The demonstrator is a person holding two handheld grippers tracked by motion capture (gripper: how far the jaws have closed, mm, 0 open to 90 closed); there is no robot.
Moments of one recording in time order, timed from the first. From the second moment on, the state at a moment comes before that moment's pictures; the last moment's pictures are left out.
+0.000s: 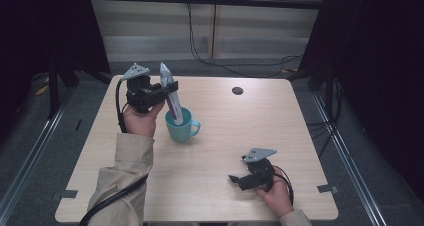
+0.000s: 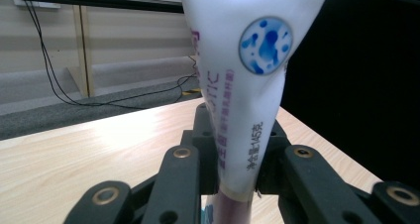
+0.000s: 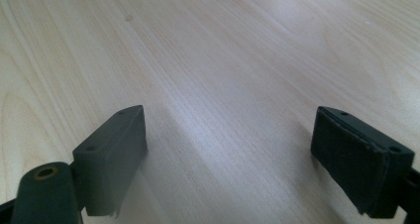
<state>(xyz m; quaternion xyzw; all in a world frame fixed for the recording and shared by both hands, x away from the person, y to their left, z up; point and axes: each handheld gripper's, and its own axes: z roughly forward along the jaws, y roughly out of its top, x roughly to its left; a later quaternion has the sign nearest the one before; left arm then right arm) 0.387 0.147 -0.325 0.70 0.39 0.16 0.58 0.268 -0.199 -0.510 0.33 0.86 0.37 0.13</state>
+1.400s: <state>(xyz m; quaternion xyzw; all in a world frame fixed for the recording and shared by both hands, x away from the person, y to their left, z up) 0.418 0.128 -0.360 0.71 0.40 0.18 0.55 0.268 -0.199 -0.511 0.32 0.86 0.37 0.13</state>
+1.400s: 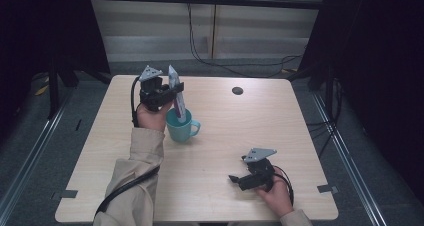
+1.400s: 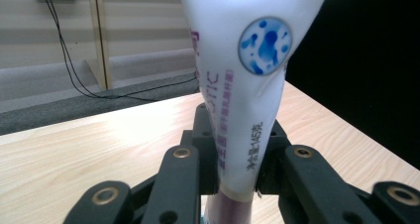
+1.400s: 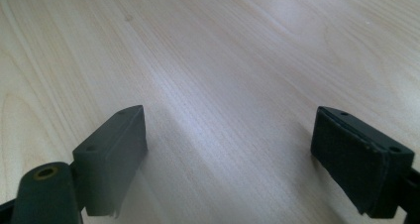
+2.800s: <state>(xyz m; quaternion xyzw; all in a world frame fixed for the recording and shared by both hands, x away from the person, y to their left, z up) 0.405 0.122 -0.406 0.71 0.42 0.18 0.53 0.268 -0.199 -0.511 0.33 0.86 0.37 0.13</state>
